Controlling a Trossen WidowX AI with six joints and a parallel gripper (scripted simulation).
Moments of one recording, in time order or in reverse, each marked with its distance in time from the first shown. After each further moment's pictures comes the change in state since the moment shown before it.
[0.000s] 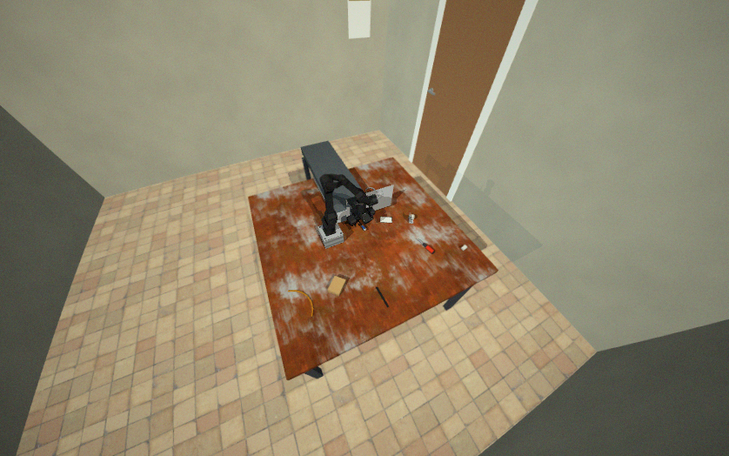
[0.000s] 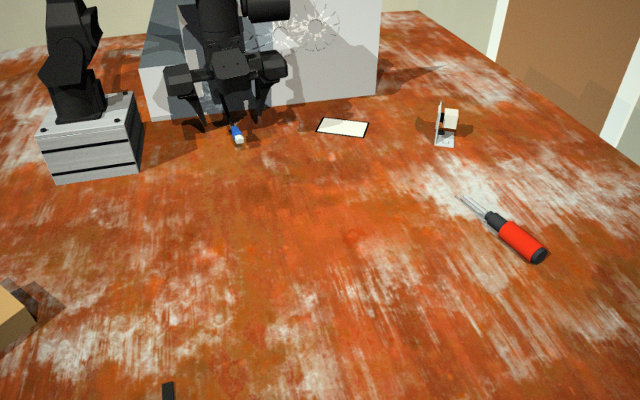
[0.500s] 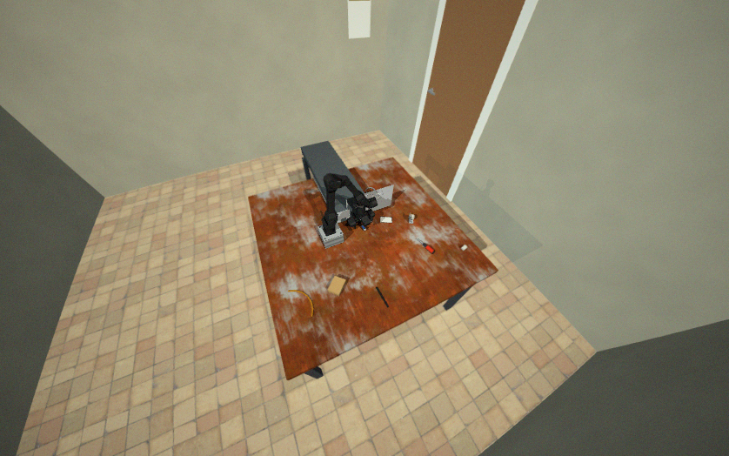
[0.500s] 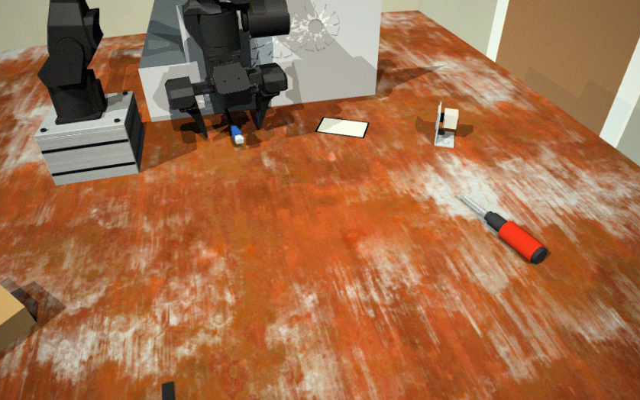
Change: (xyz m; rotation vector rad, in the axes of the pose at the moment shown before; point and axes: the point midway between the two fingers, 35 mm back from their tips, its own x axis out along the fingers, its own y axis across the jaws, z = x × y) arm 0.022 -0.002 0.000 0.000 0.000 -0.002
